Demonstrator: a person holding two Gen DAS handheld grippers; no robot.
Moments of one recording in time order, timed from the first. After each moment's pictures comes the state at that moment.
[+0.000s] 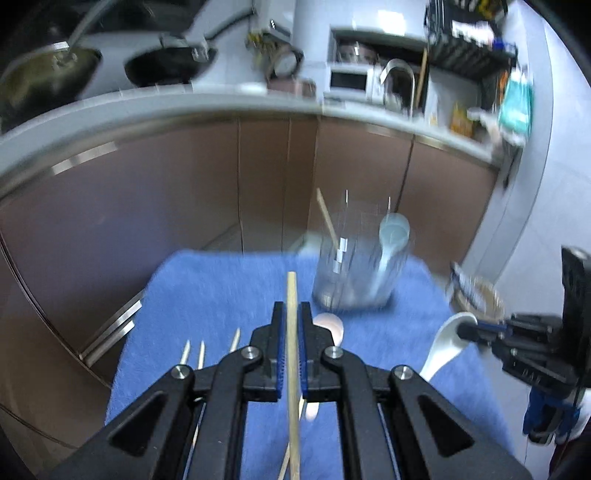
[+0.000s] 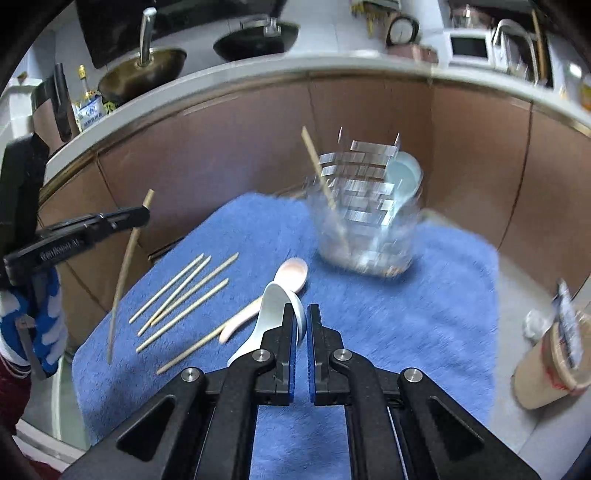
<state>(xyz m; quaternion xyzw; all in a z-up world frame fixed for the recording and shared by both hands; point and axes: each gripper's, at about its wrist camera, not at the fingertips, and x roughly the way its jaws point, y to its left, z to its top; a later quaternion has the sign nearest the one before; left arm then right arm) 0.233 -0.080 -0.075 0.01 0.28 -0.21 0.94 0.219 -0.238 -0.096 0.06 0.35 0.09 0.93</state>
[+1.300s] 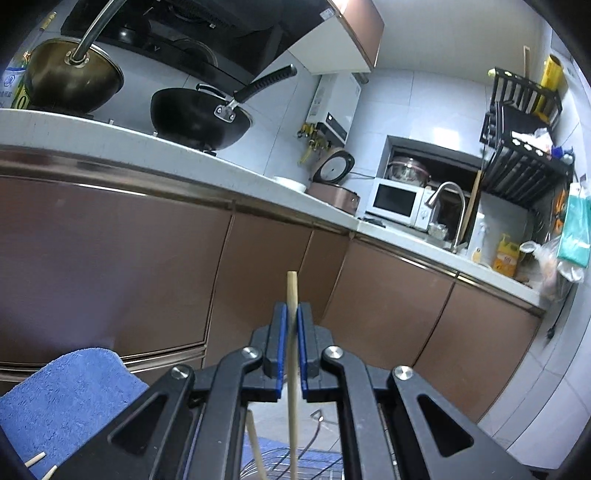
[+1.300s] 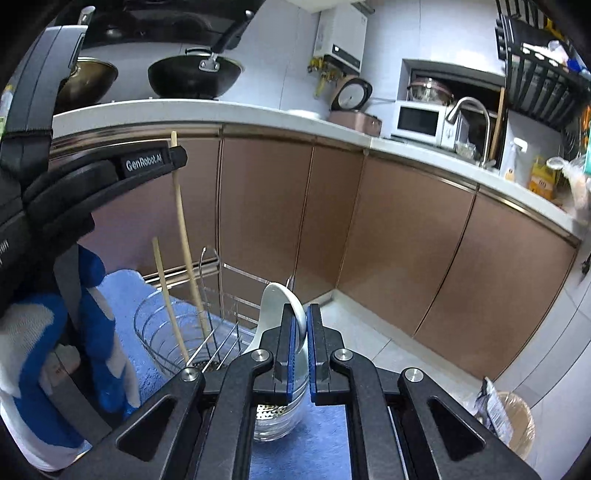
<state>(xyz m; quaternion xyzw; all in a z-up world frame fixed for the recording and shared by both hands) 0.410 -0.210 -0.082 -0.14 0.10 -0.12 0.98 0.356 -0.285 -0.076 -0.04 0.25 -0.07 0.96</state>
